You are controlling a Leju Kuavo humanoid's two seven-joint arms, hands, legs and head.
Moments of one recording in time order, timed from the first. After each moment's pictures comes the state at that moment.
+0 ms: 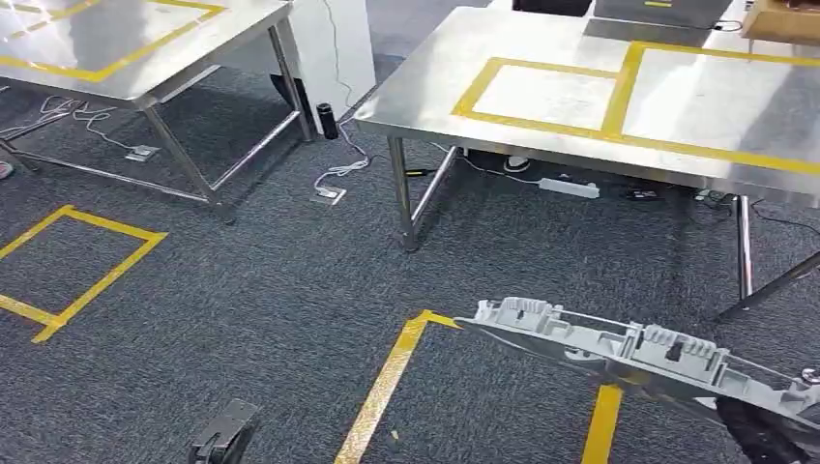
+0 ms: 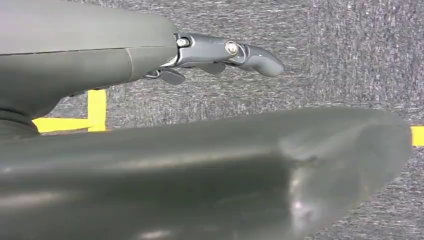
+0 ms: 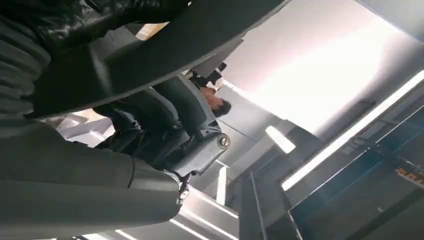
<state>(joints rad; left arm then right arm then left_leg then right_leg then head) -0.07 -0.16 1.08 -0.20 -0.92 -0.17 -0.52 0.40 -0.11 0.26 -2.17 0.65 -0.69 -0.57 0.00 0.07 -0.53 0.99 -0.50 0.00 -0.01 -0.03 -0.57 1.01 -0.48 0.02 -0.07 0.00</state>
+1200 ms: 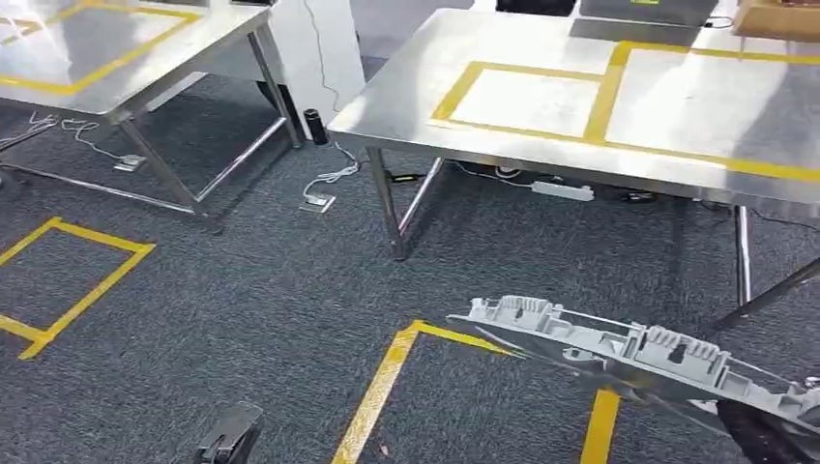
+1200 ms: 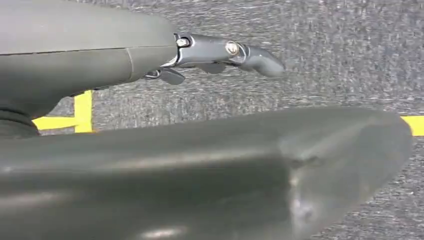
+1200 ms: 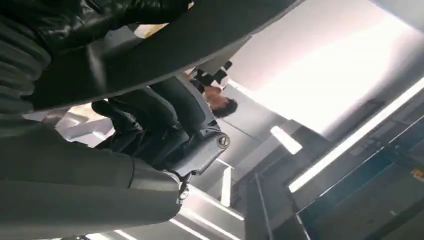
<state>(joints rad) -0.06 -0.16 1.08 -0.20 -0.92 -0.17 -0.52 0.40 -0.12 0.27 -2.17 0.65 -0.69 -0.57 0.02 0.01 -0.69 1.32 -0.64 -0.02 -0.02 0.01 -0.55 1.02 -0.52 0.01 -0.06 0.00</state>
